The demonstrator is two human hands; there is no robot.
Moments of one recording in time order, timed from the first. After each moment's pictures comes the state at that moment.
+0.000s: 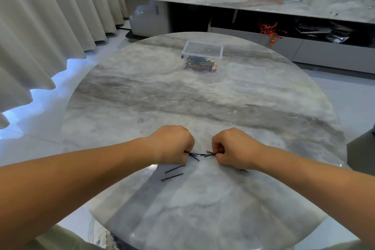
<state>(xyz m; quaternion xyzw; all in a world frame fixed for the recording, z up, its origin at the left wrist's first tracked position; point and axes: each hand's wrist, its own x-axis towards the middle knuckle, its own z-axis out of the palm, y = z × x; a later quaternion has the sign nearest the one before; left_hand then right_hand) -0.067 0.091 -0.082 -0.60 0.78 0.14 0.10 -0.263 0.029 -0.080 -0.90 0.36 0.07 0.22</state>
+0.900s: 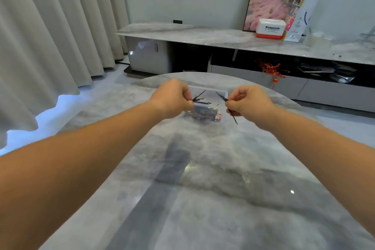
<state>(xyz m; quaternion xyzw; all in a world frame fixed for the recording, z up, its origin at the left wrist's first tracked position) 0.010 -0.128 -0.008 -0.74 0.60 0.17 -0.26 -0.198 -0.194 -0.011 -0.68 0.52 -0.30 0.42</state>
